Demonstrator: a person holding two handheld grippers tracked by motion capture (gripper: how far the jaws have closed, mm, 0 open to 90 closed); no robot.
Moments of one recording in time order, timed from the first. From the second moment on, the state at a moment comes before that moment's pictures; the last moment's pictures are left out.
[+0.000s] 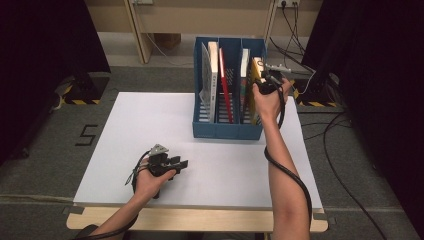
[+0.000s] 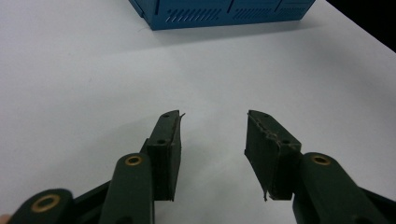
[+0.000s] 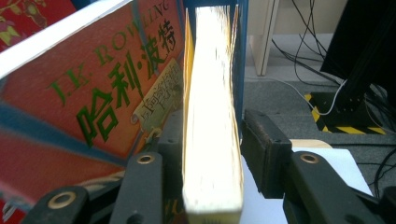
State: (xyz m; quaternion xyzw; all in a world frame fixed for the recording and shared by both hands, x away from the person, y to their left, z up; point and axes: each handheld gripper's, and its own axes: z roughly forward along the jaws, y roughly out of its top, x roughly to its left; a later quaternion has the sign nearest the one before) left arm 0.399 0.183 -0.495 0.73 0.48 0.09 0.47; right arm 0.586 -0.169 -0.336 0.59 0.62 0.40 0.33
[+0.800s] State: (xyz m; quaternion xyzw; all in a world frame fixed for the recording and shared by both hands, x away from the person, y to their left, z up) left arm 0.397 0.180 -0.494 0.73 0.48 0.09 0.48; right arm 0.550 -0.177 -0.329 0.57 0.62 0.43 0.33
